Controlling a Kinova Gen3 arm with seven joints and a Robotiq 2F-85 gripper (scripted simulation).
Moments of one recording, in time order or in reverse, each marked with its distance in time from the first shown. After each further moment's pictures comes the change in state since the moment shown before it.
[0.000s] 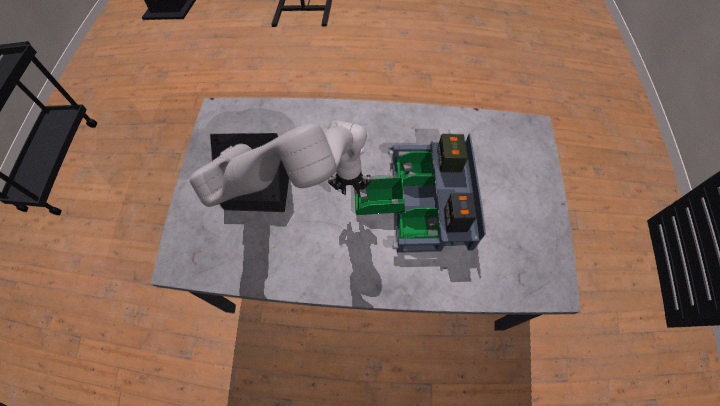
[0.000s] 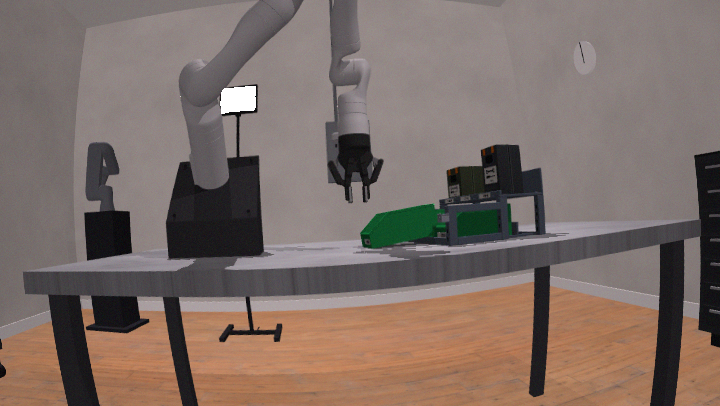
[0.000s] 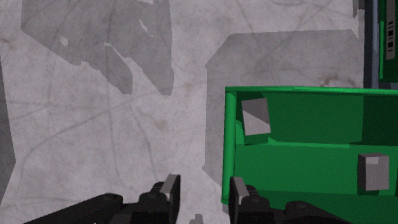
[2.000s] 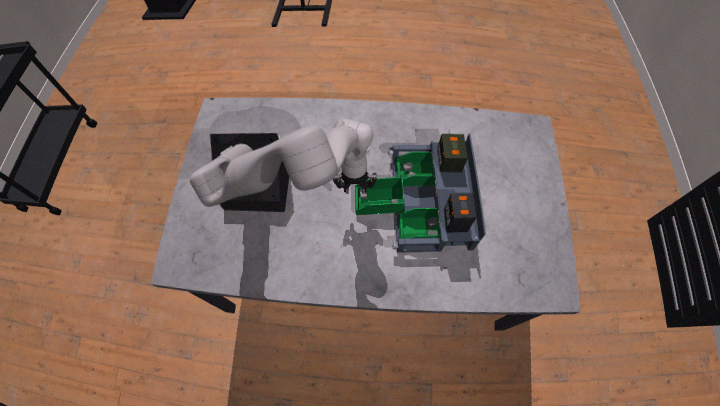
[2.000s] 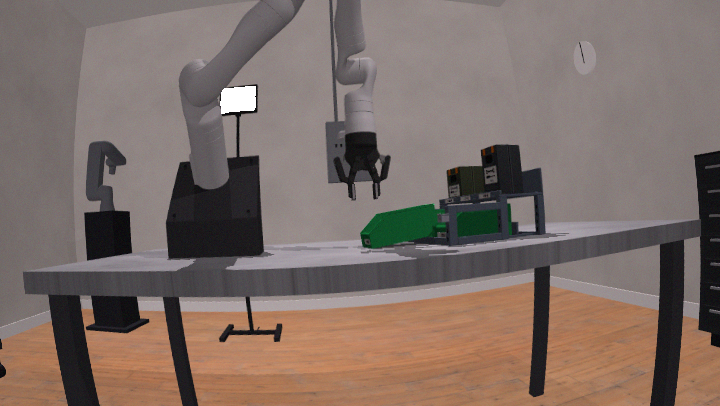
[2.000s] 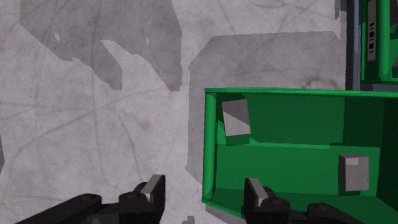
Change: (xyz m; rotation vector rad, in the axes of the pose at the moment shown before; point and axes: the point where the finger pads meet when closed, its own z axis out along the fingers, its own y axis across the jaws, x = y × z) arm 0.002 0.017 -0.004 -0.001 0.000 -0.001
